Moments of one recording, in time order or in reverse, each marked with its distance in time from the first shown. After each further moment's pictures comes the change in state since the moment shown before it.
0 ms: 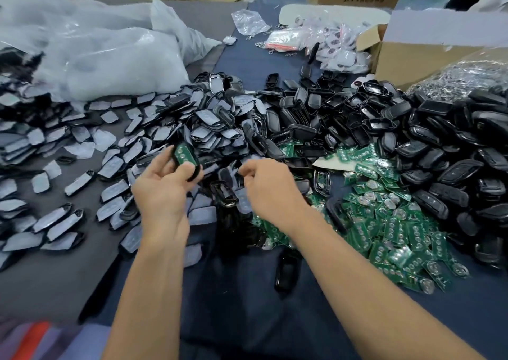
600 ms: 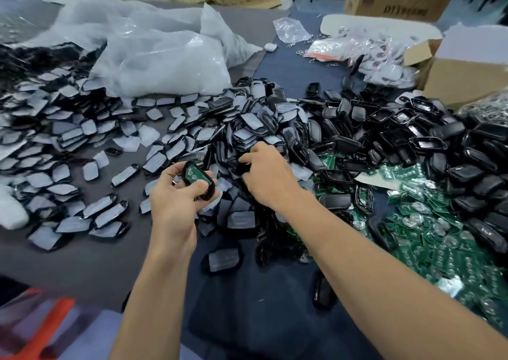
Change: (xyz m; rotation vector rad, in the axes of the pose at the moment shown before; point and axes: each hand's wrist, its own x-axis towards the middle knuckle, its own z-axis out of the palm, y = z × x) left_hand 0.020 0.010 -0.059 0.051 -0.029 -0.012; right_hand 0.061 -0.040 0.047 -0.264 -0.080 -0.254
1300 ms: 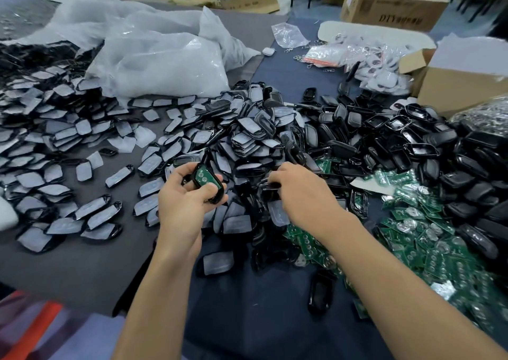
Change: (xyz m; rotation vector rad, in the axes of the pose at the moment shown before) left_hand -0.003 -0.008 0.008 0.033 -0.068 -0.002; right_hand -0.047 0.032 -0.033 -0.236 -0.058 -0.031
